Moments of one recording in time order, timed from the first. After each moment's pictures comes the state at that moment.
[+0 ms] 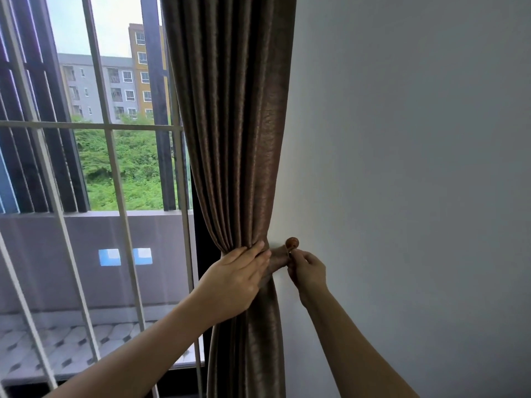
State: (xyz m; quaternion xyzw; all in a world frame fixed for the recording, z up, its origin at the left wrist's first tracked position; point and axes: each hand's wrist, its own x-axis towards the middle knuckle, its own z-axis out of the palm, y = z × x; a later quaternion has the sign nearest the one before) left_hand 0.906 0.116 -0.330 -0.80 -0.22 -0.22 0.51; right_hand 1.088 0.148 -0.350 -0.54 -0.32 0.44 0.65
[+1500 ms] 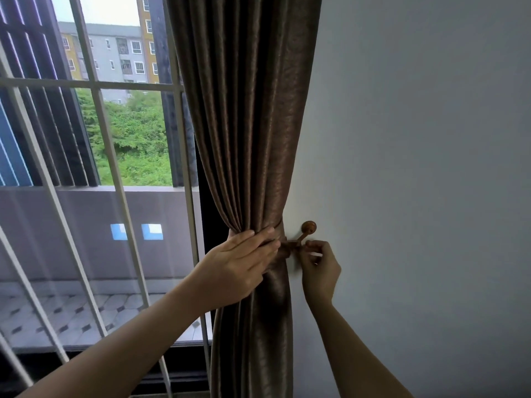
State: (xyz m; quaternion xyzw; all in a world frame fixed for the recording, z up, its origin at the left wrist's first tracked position) left_hand 0.890 0.143 -0.342 -0.80 -0.16 -0.28 0.50; right_hand 1.082 0.167 -0.395 -0.57 -0.46 0.19 0.65
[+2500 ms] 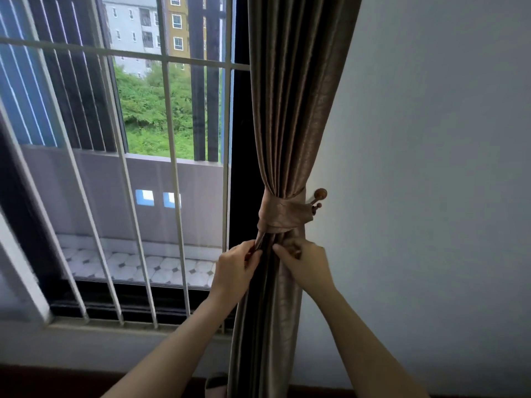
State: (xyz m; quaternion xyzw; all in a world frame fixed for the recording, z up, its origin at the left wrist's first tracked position) left_hand 0.886 0.051 -0.426 -0.69 -0.51 -0.50 -0.10; right_hand 1.047 0.046 -0.381 -0.58 -0.69 0.16 0.40
